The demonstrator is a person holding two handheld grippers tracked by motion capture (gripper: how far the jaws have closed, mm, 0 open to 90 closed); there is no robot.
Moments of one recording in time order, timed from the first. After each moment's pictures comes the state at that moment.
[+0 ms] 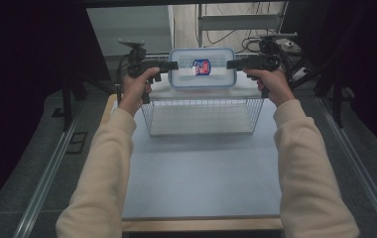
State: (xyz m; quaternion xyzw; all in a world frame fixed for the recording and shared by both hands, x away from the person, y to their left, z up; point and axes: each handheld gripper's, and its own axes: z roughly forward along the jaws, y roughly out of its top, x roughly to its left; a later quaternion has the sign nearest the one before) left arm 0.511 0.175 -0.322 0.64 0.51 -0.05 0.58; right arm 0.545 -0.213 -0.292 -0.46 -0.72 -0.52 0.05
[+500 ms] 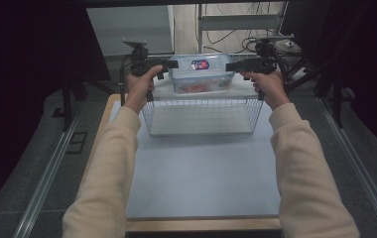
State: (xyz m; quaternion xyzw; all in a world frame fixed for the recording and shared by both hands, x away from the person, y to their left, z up) left arm 0.521 0.169 -0.325 0.62 0.54 -0.01 0.56; right arm 0.536 -0.203 -0.295 -0.48 -0.73 -0.49 -0.01
